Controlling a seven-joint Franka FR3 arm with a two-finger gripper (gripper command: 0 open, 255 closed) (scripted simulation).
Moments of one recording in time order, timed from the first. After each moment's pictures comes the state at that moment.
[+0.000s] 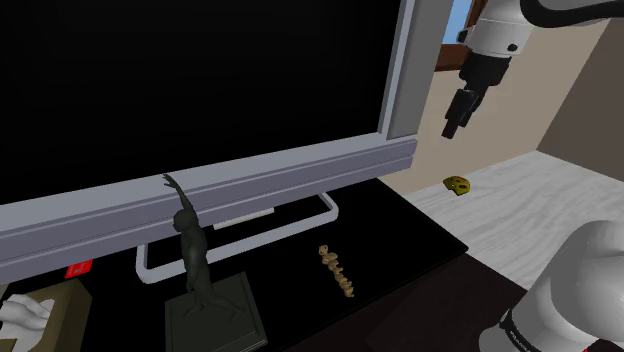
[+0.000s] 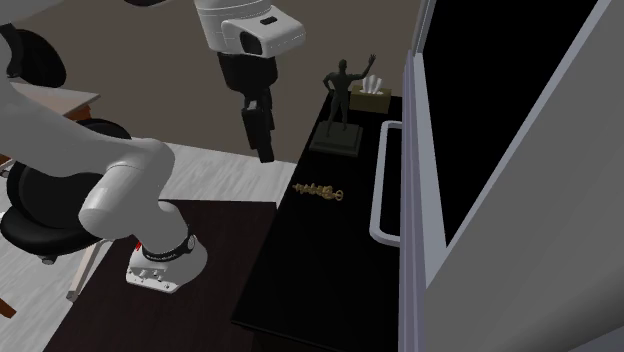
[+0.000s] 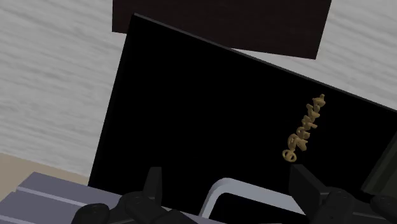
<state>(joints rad) 0.00 -0.80 -0.06 -2.28 -0.05 1.57 -0.17</state>
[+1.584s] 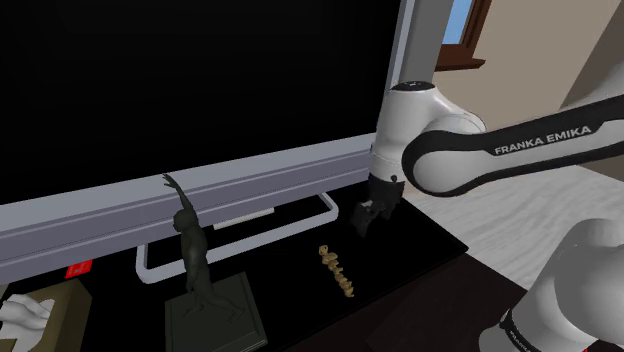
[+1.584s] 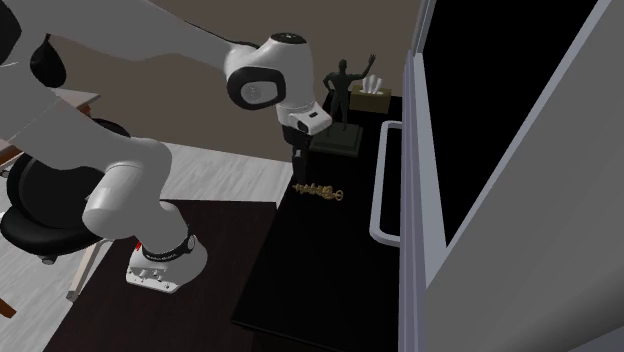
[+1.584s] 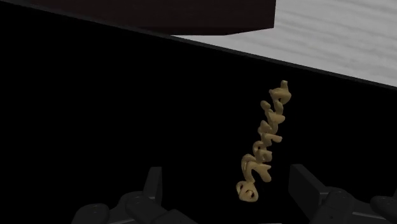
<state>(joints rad) 0.08 -0.53 0.31 -2.64 0.14 2.18 0.28</state>
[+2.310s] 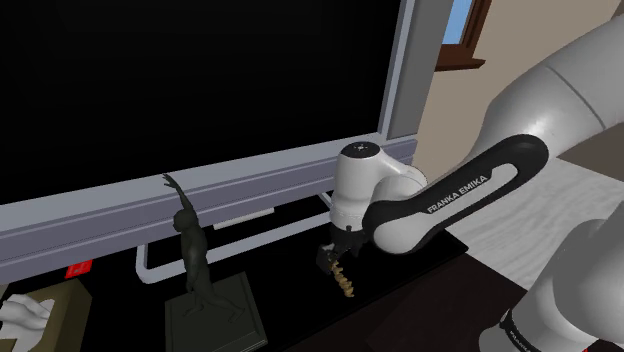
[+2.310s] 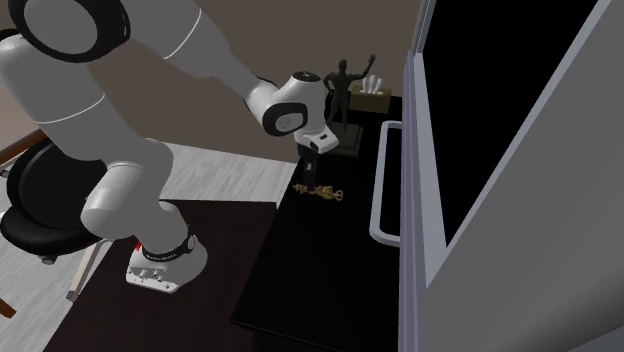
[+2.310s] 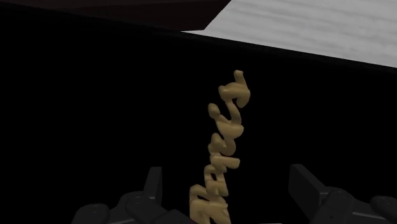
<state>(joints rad) 0.05 -0.13 0.50 -2.59 0.04 2.50 0.57</state>
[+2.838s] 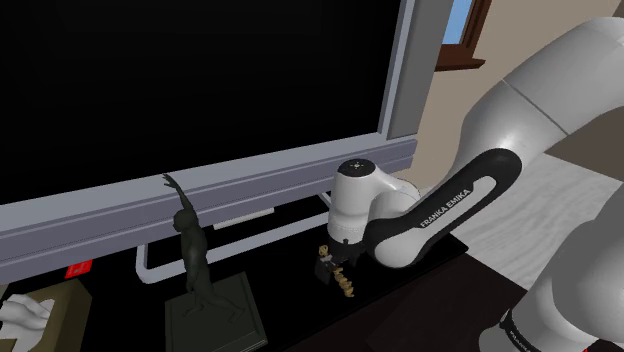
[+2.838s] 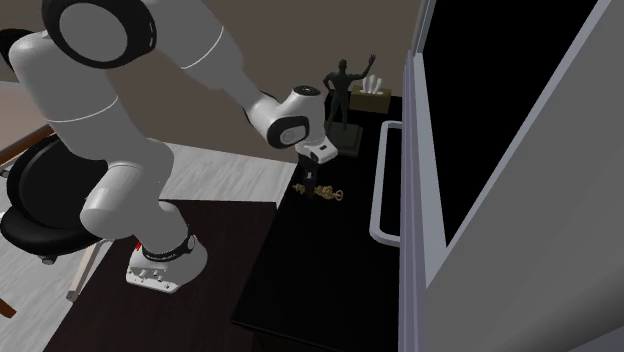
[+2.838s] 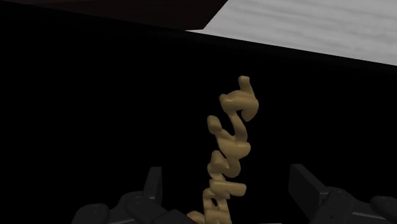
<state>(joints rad) 0.03 -0.02 0.51 -2.60 -0.06 2.60 0.65</state>
